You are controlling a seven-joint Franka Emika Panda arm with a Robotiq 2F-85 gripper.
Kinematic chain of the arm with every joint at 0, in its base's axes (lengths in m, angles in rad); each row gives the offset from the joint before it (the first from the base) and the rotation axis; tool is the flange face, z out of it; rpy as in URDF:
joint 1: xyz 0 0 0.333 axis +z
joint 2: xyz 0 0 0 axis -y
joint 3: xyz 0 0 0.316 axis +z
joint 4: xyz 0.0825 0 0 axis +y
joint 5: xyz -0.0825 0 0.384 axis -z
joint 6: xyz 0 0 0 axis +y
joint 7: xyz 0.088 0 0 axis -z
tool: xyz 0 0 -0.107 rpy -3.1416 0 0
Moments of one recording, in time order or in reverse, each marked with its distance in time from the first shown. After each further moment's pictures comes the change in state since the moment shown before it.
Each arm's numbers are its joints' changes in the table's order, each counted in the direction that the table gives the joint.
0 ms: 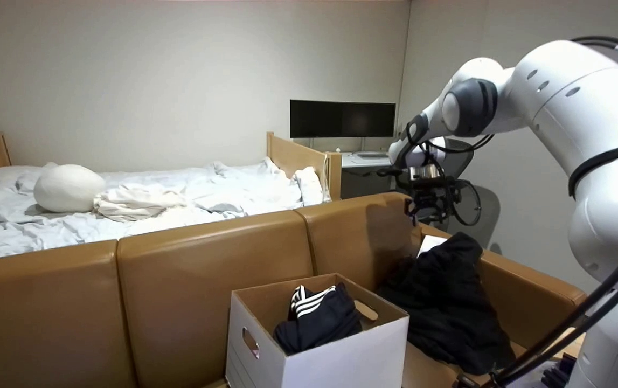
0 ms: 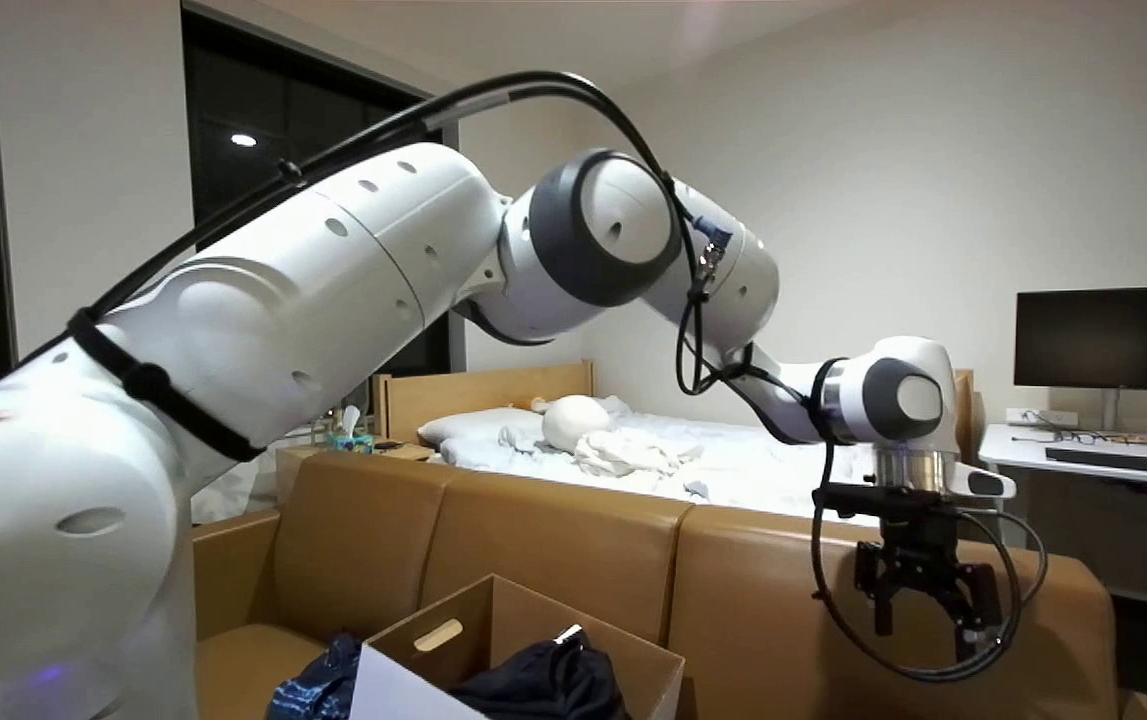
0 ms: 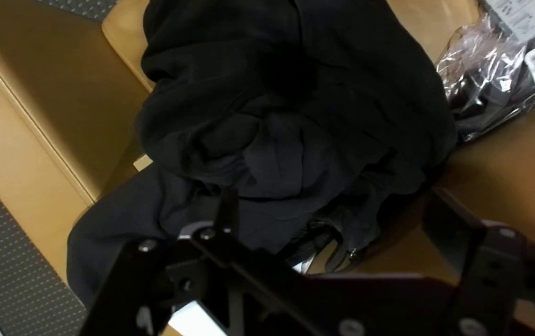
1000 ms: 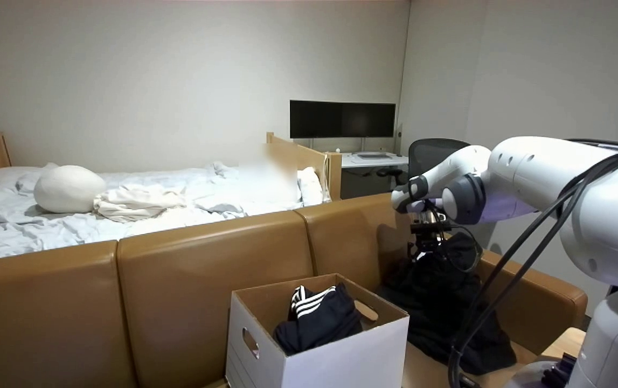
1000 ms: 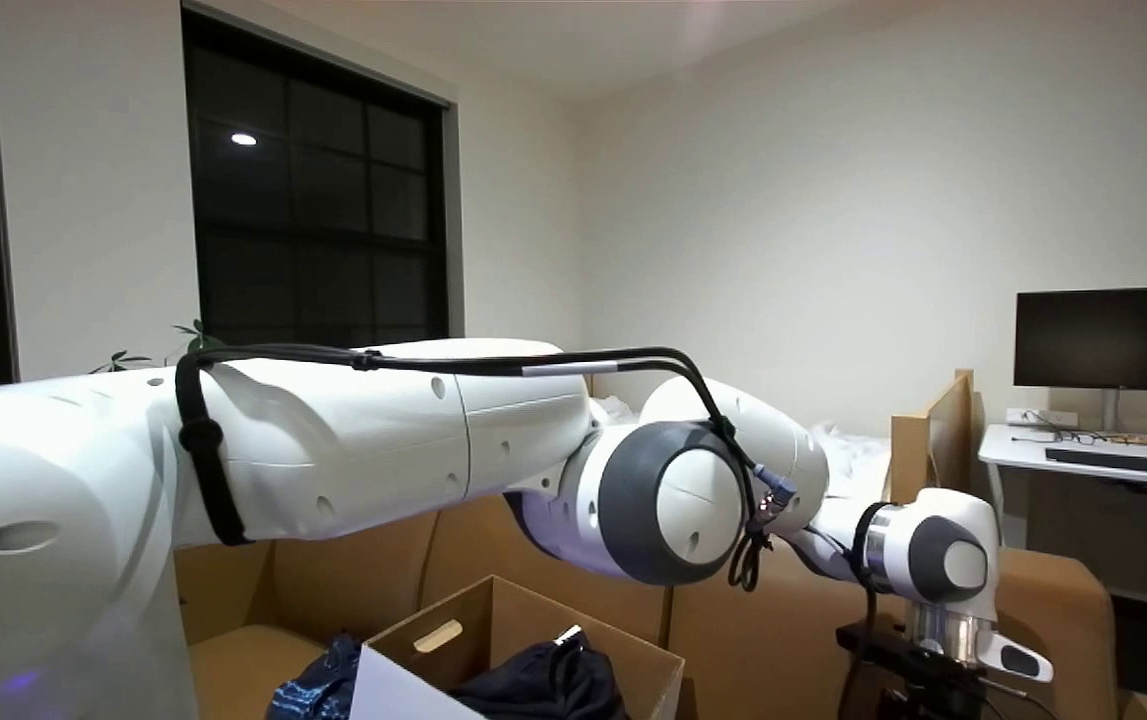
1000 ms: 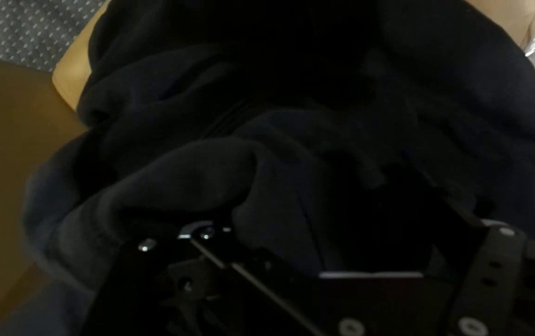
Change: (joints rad) arm -0.133 -0.565 0.040 -0.624 -0.034 0.207 0.113
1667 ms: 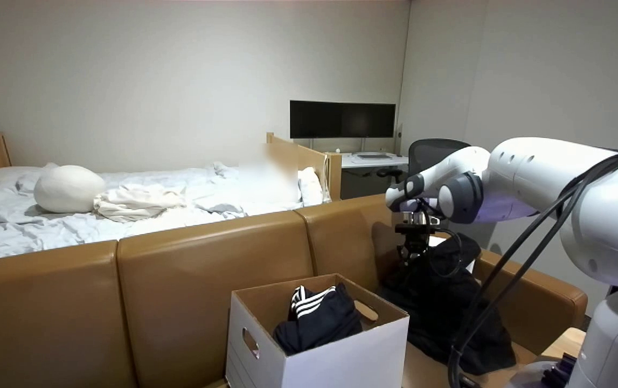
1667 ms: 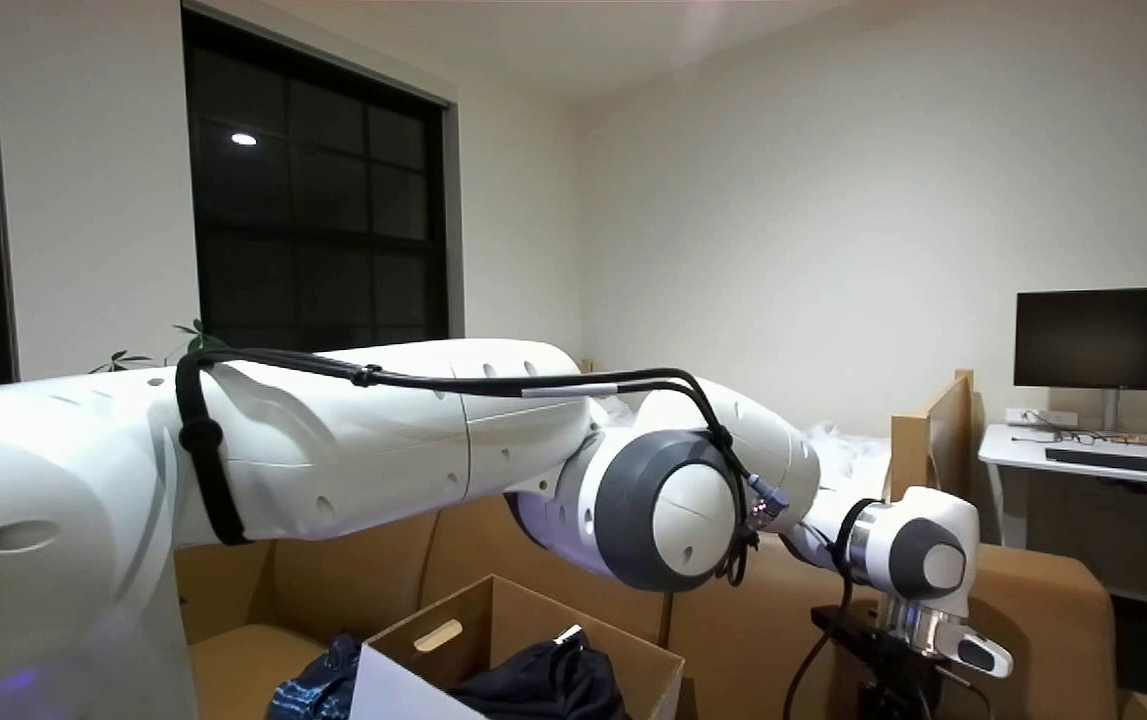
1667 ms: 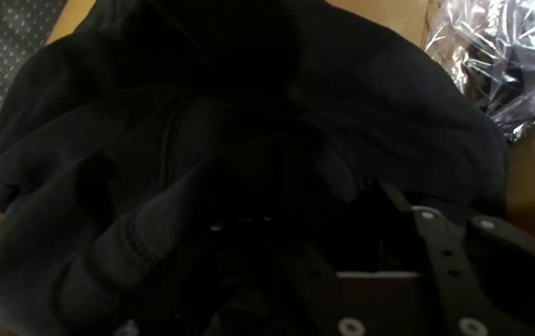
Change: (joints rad) arm 0.000 -0.002 0.086 -0.005 -0.033 0.000 0.238
